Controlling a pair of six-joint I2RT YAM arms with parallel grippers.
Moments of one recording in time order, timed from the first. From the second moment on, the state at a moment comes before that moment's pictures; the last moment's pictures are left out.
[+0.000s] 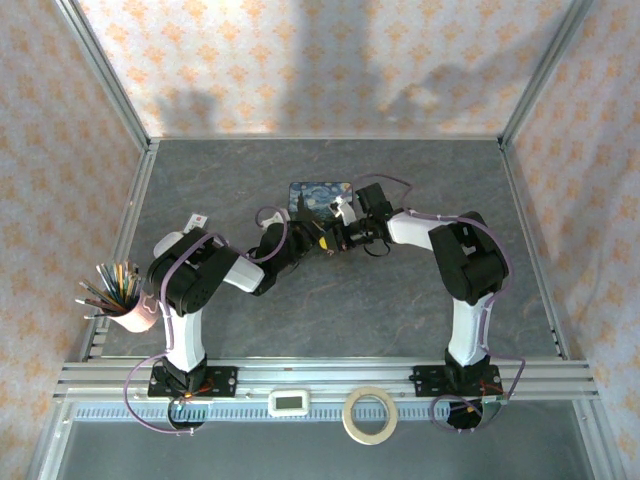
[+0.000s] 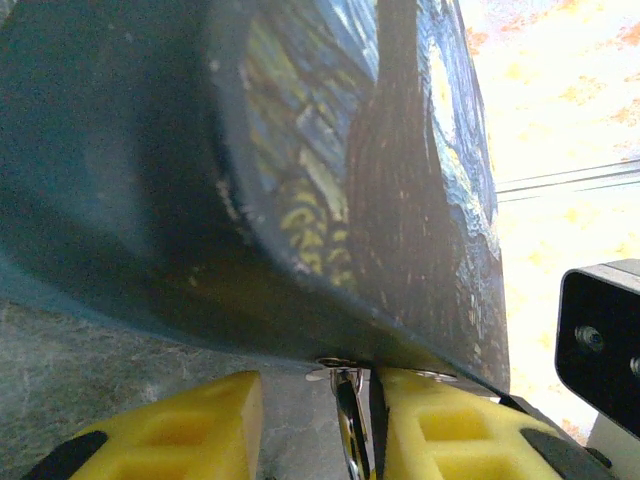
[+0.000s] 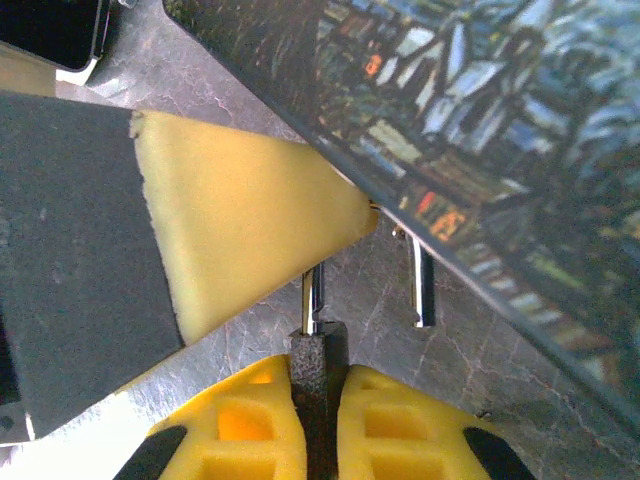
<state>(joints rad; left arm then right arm) -0.54 1.92 0.68 0.87 0.01 -1.22 0.47 1.95 1.14 -0.14 -0.74 0.13</state>
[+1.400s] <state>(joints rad) -0.55 1.95 0.69 0.92 0.00 -1.21 0.40 1.81 1.05 0.12 -0.24 0.62</state>
